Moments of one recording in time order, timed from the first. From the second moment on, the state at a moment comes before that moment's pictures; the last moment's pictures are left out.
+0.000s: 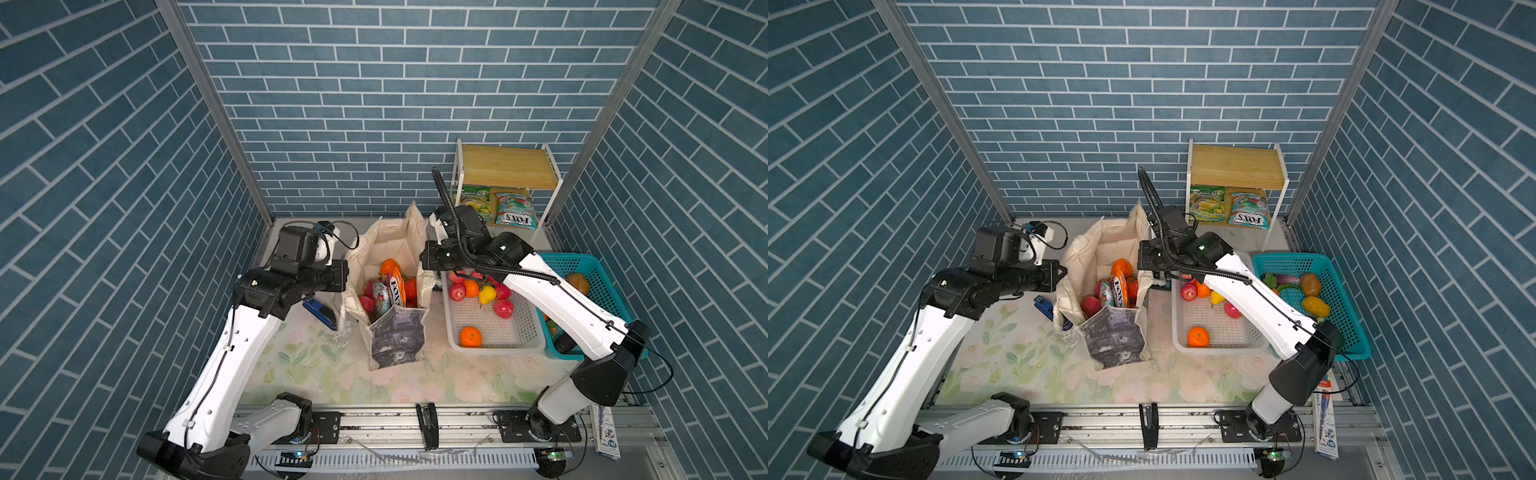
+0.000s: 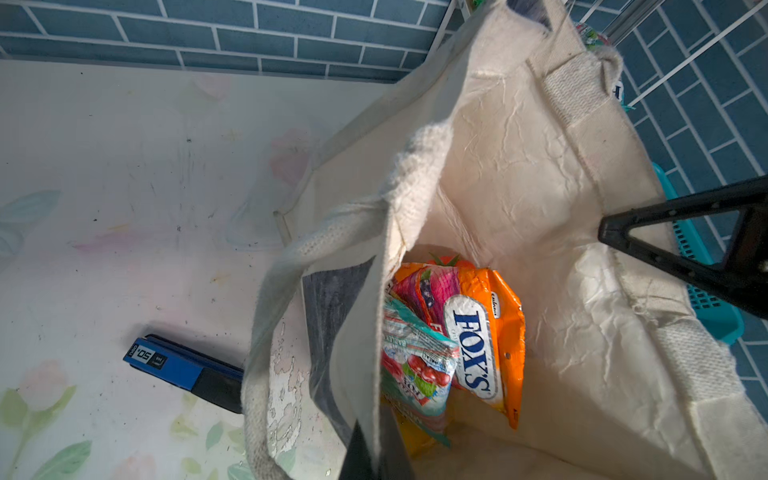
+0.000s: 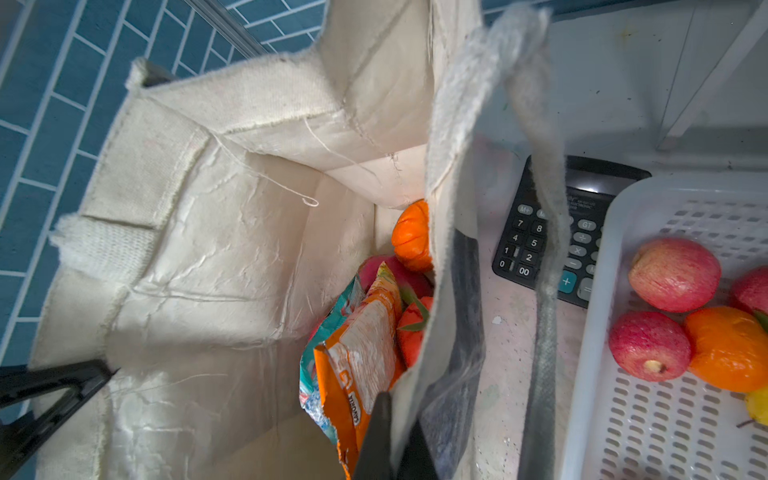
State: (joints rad) left arm -0.33 1.12 1.39 -1.01 0.20 -0.27; right arm 0.81 1.60 1.74 -0.89 -0.05 0.60
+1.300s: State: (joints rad) left arm -0.38 1.35 1.45 -0.92 0.25 -0.46; right arm 0.82 1.77 1.84 -0.94 -0.26 0.52
